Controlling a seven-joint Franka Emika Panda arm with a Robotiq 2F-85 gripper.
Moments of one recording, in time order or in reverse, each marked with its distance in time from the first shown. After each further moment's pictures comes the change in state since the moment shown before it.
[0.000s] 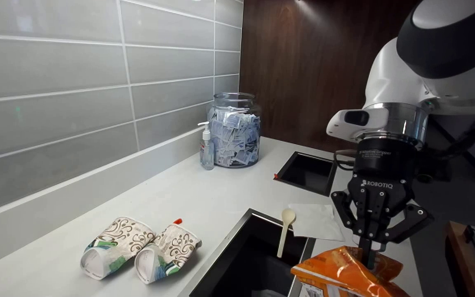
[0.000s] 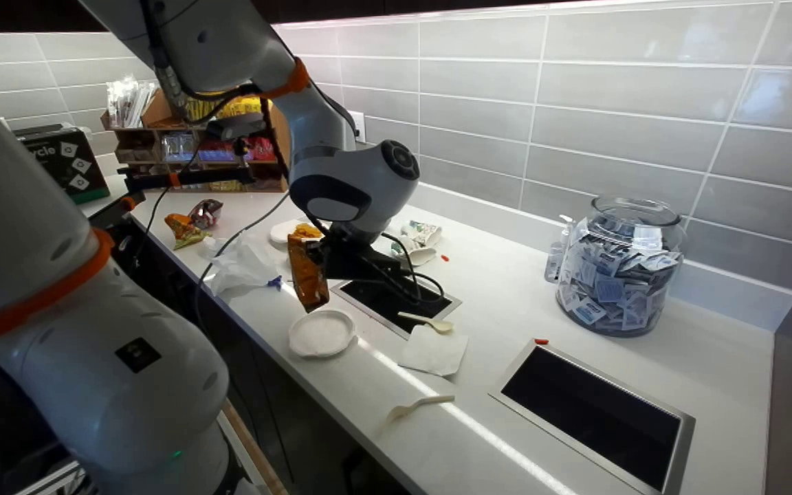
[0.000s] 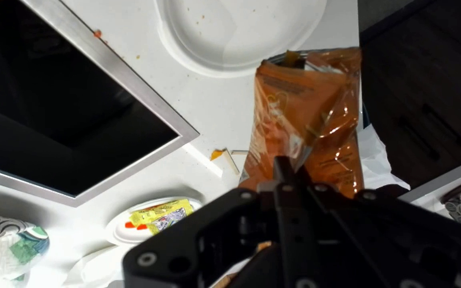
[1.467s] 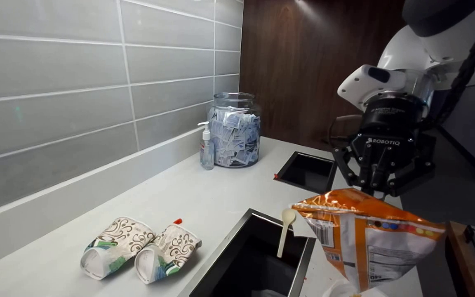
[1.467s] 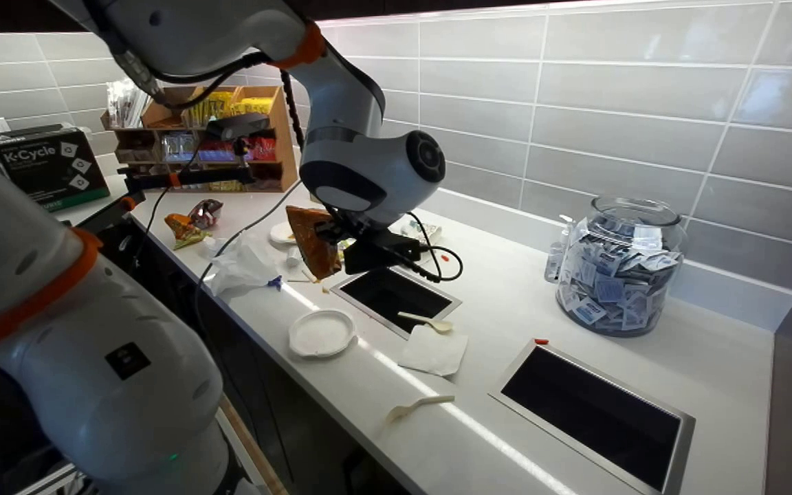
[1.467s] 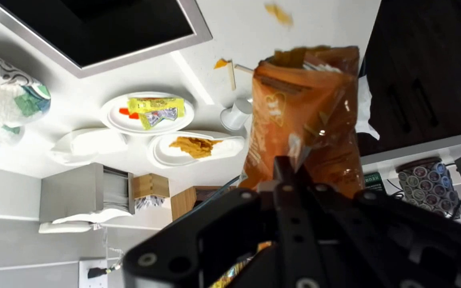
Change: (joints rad) arm -0.070 -0.127 -0.091 -0.005 0.099 -0.166 -0.351
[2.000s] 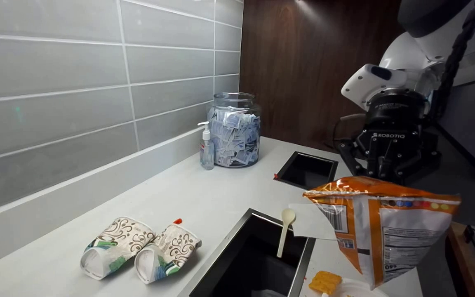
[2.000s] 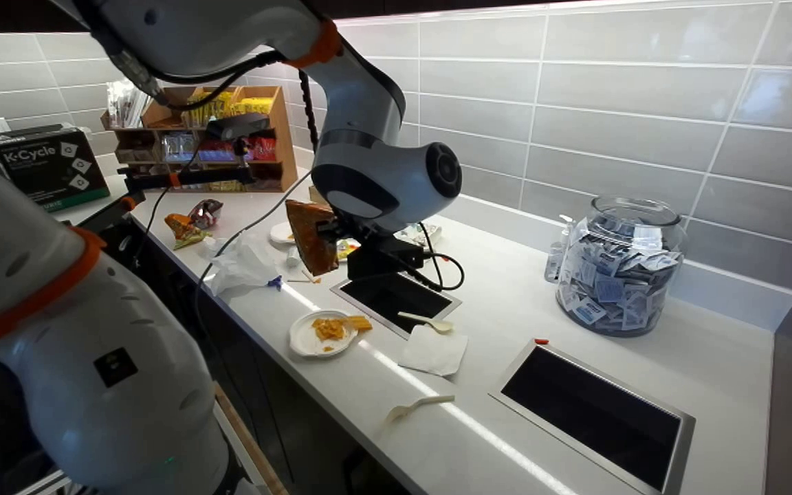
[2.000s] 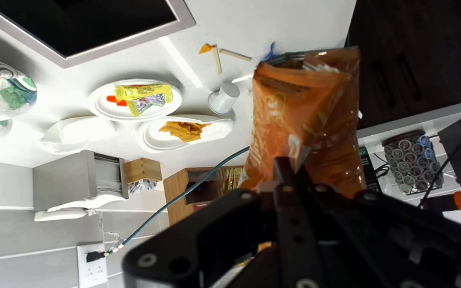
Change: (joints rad) arm -0.075 -0.002 -0.018 0.000 -0.001 -0.124 -0.026
